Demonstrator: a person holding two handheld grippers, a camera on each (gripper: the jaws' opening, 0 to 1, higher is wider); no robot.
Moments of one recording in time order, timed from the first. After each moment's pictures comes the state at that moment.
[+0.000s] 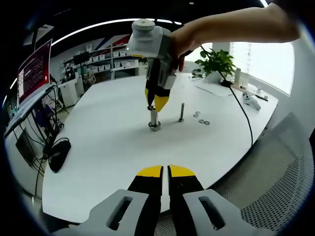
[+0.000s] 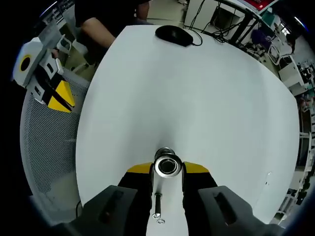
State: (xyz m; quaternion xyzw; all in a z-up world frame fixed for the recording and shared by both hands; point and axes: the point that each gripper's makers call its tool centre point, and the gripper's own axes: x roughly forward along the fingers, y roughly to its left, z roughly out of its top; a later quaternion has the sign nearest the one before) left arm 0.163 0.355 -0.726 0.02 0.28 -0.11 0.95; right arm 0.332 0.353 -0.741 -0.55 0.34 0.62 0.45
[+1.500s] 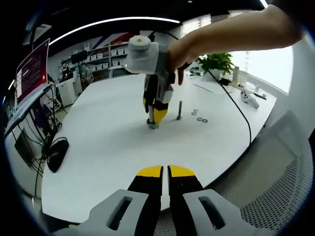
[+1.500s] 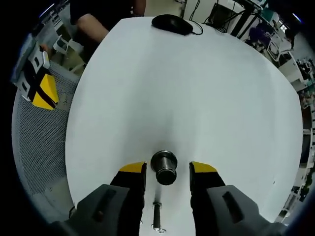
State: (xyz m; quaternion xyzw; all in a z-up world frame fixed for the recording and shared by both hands) left arm 0.162 0.354 -0.729 0.02 0.29 -0.12 0.95; right arm 0.337 0.353 -0.761 -0.53 0.33 0.62 0.47
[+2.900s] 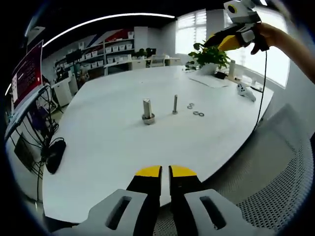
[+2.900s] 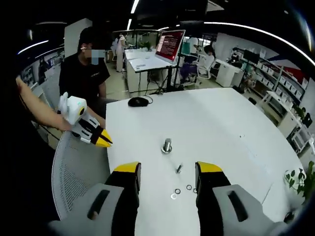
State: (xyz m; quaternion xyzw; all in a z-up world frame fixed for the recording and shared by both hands) left arm 0.158 0.349 -0.734 0.04 0.31 -0.14 0.94; right arm 0.289 0.199 -0.589 -0.24 0.24 0.55 0.76
